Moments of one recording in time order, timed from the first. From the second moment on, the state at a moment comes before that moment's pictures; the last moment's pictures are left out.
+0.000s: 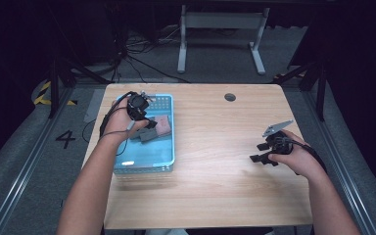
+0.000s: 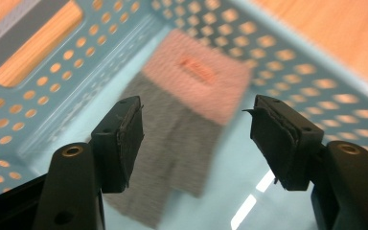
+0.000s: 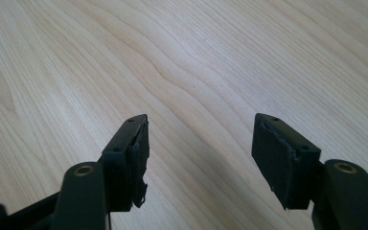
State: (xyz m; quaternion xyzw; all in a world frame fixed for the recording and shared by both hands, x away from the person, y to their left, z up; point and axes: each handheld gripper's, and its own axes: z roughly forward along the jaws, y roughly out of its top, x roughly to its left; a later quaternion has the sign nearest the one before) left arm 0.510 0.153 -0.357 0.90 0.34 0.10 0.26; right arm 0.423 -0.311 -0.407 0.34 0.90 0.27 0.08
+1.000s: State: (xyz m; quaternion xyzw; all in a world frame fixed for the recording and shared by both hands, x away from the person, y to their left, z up) left arm 0.348 0.115 -0.371 0.89 0.26 0.02 0.37; right arm 0.405 -0.287 -0.447 0.28 0.91 0.29 0.12
